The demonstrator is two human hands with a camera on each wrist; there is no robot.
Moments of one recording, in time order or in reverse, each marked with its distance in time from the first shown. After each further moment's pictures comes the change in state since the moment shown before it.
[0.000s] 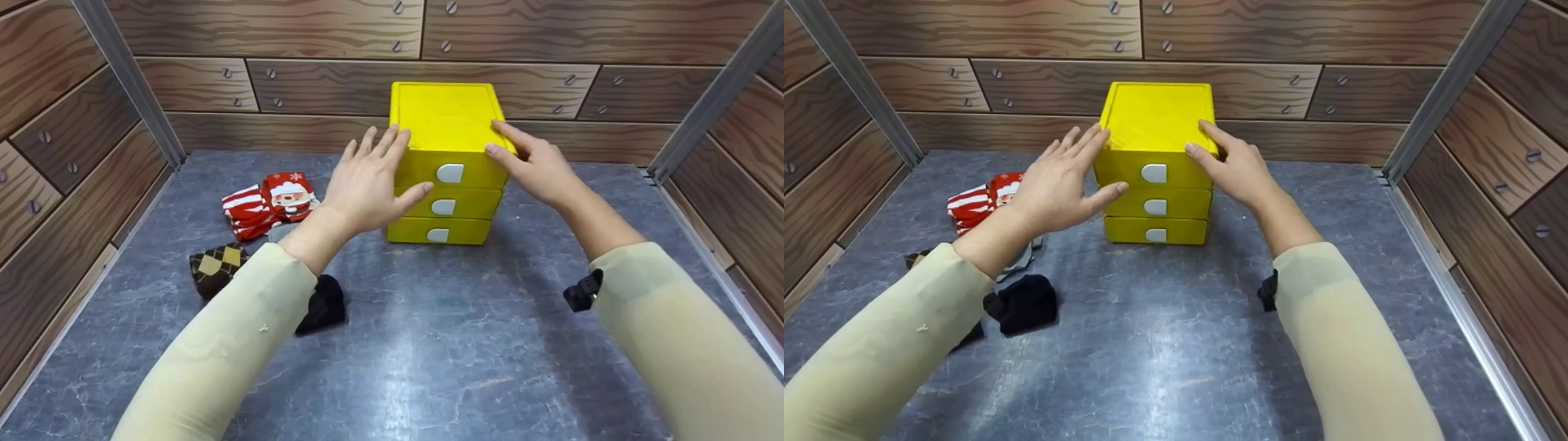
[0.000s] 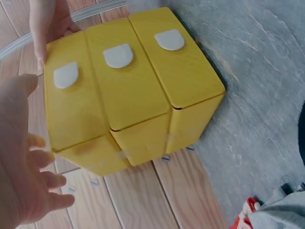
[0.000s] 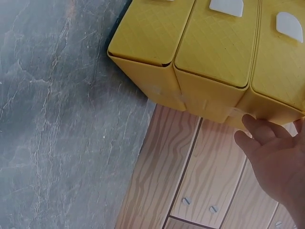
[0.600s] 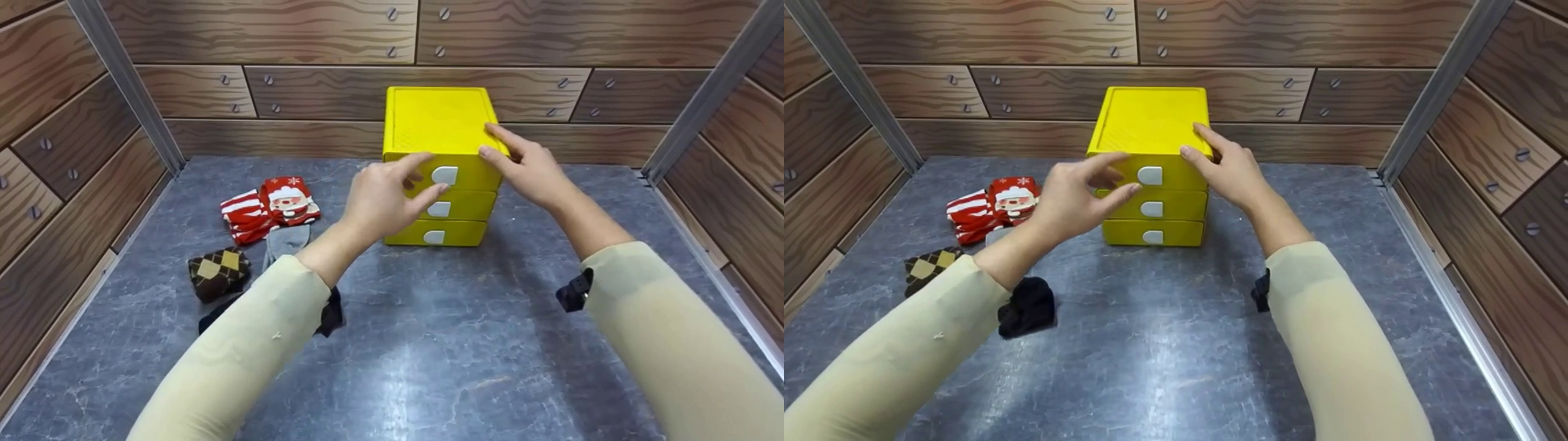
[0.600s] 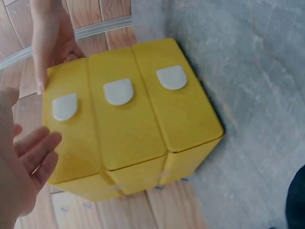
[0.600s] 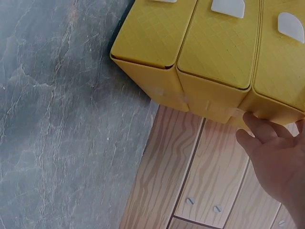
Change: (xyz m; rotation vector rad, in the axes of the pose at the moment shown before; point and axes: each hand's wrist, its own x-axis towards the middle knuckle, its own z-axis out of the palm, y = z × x) left_hand -0.002 0.024 0.019 -0.336 0.314 0.142; right_hand 0.002 0.005 0.004 0.032 0.015 0.001
